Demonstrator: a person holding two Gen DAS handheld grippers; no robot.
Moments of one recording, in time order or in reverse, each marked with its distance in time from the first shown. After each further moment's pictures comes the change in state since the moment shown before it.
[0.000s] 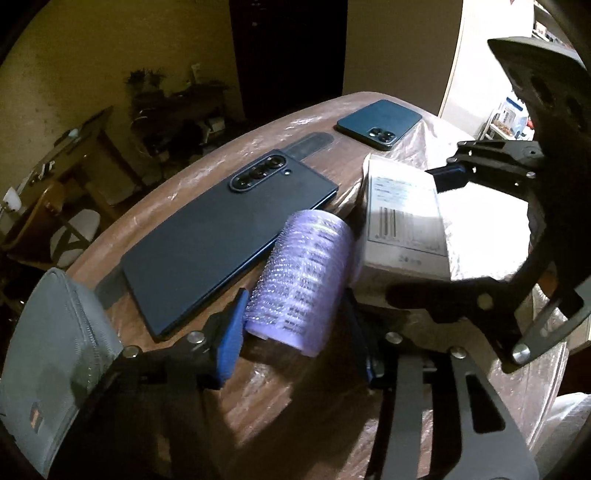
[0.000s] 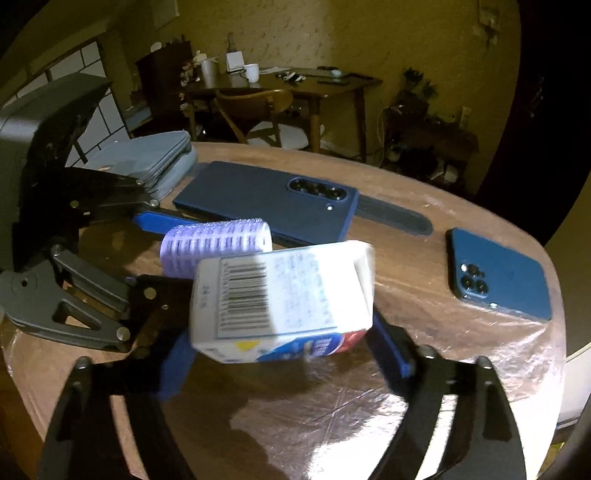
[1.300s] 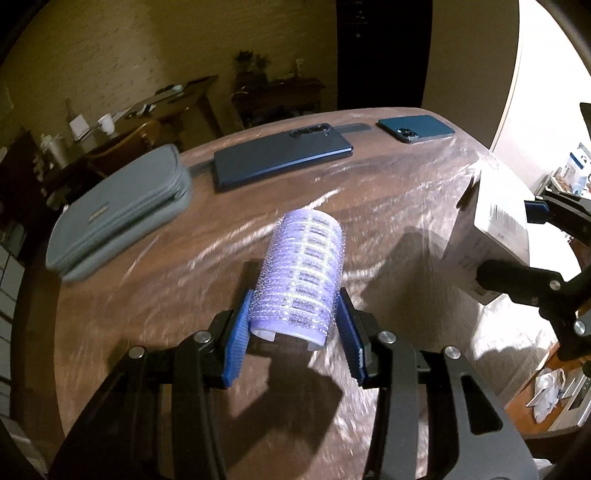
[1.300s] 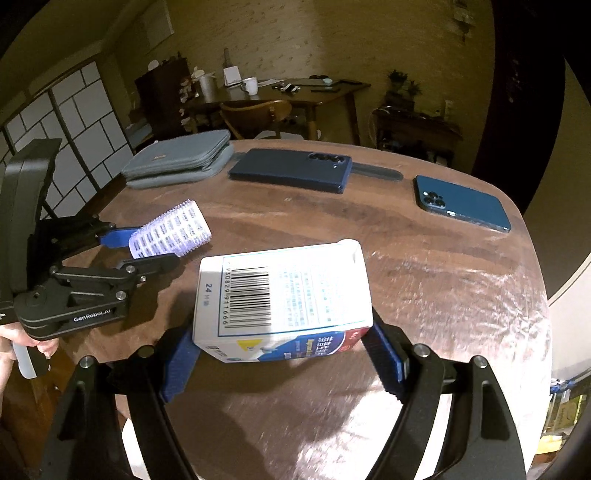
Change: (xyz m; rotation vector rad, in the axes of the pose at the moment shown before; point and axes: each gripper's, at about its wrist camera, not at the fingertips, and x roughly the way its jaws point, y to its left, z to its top) left arm -0.083 -0.075 -0.079 -0.325 -0.020 0.290; right arm -0.103 0.035 -0.089 0.058 -0.043 0.012
